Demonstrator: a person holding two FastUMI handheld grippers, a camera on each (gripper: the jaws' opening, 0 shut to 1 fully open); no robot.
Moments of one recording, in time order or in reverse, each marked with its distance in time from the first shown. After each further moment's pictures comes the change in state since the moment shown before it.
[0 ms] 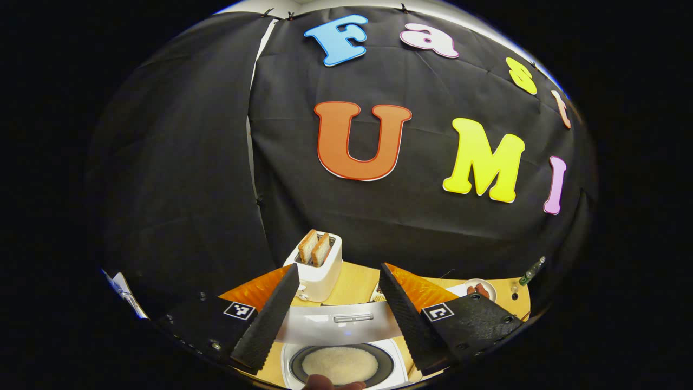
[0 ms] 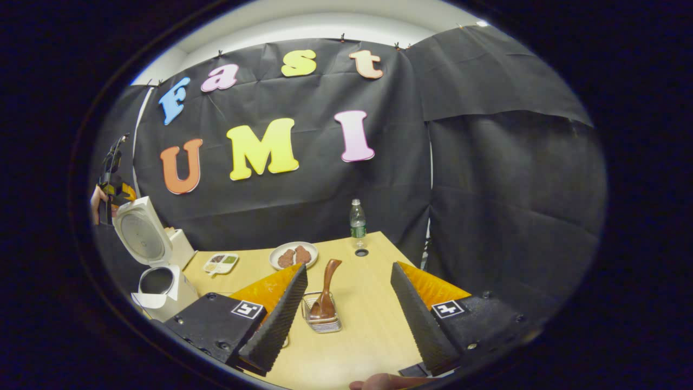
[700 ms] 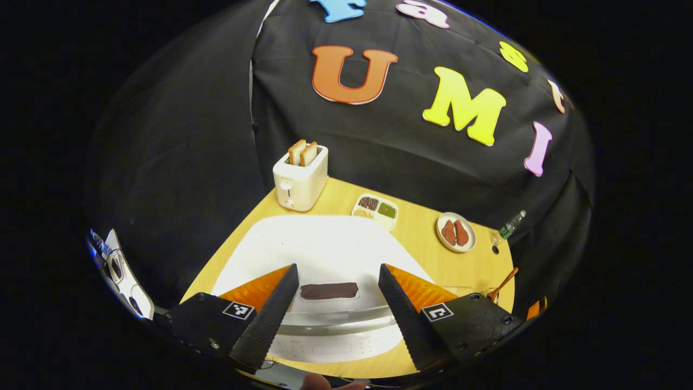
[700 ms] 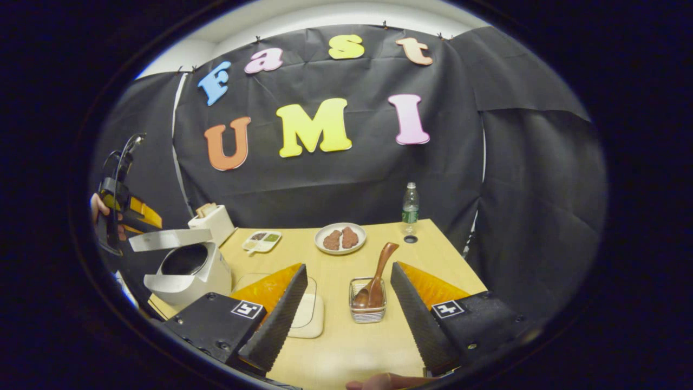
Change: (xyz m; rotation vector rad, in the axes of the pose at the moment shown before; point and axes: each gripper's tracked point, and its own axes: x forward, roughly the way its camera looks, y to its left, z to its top) left arm -0.095 -0.034 -0.177 -0.081 0.328 -0.057; right arm 0.014 0.066 -0.034 -0.082 0.105 0.230
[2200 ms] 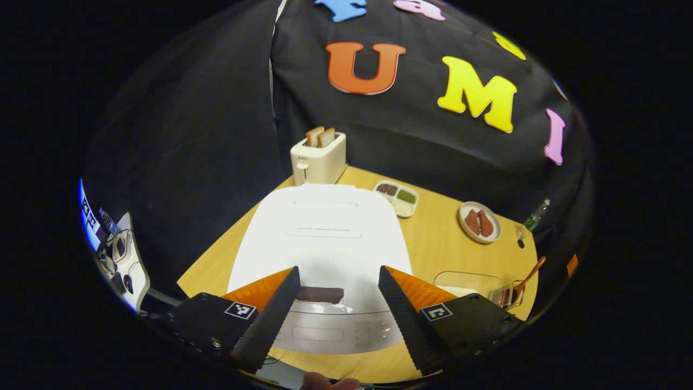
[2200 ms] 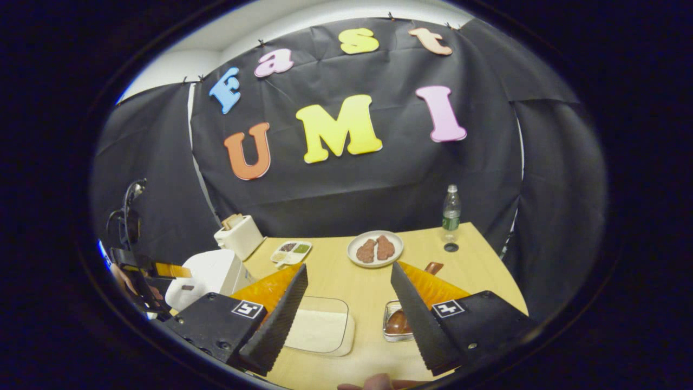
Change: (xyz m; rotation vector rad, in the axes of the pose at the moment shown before) left arm -0.019 -0.024 -0.018 0.029 -0.198 0.063; right arm 0.022 0.037 0.051 0.022 -0.051 0.157
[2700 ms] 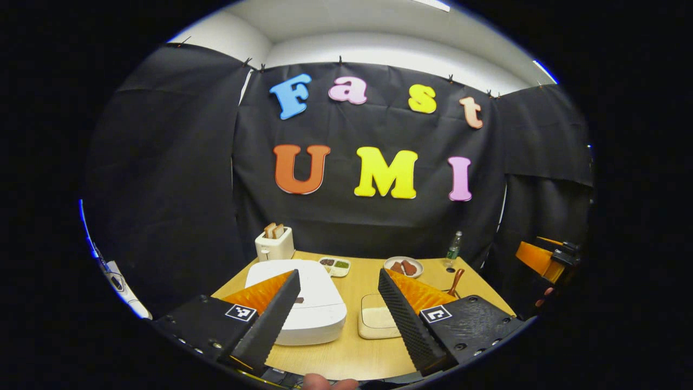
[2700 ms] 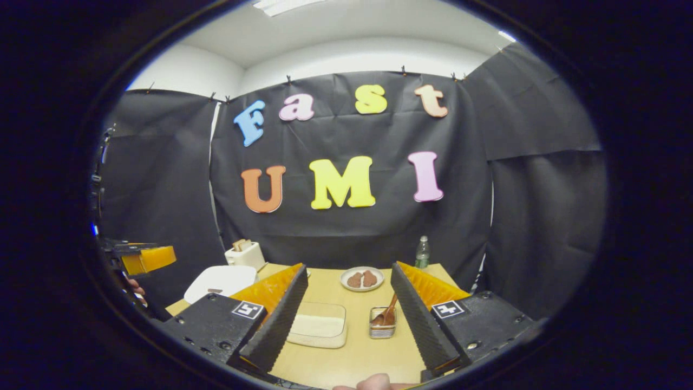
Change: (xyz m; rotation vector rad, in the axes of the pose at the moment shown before) left arm -0.210 -0.045 0.025 0.131 -0.477 -0.270; right arm -0.180 0.037 0.041 -0.105 -0.241 -0.080
